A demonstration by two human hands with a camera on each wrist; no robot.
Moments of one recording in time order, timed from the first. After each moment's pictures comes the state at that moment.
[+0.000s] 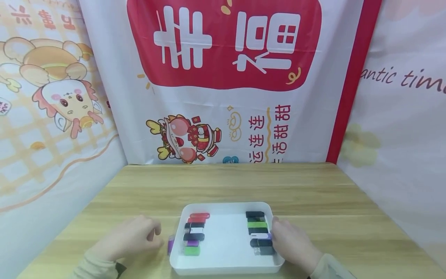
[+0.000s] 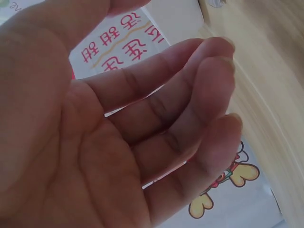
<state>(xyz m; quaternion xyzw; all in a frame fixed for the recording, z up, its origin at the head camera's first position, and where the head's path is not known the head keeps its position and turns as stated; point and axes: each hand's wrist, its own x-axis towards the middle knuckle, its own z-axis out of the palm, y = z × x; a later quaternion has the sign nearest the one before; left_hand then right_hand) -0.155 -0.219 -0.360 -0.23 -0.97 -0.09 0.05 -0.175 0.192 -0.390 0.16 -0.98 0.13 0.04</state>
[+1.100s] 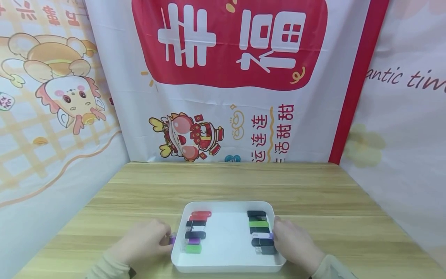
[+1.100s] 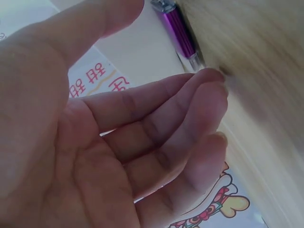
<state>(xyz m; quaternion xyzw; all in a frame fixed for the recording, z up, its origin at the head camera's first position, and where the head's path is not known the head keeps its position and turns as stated) -0.150 -0.197 -0.380 -0.24 -0.97 -0.08 0.05 -0.174 0.191 -0.390 0.17 -0.98 0.11 0.04</state>
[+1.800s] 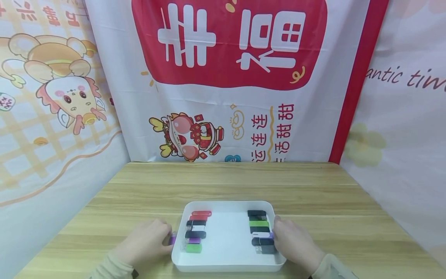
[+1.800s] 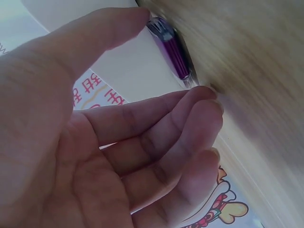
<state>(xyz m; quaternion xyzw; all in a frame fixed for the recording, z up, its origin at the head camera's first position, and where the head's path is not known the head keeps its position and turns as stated) -0.150 -0.192 -0.388 -0.24 -0.96 -0.06 0.10 -0.173 0.191 -0.390 0.17 -0.98 0.11 0.05</state>
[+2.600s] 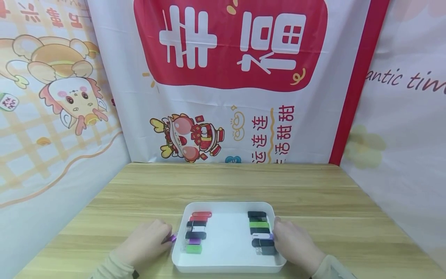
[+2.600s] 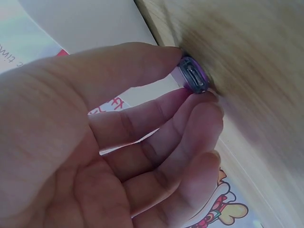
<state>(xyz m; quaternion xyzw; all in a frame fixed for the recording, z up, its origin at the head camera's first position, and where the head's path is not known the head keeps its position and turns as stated) -0.149 -0.194 -0.389 -0.24 -0.96 -0.06 0.13 -0.174 0.191 -0.390 0.16 -0.98 0.11 0.04</state>
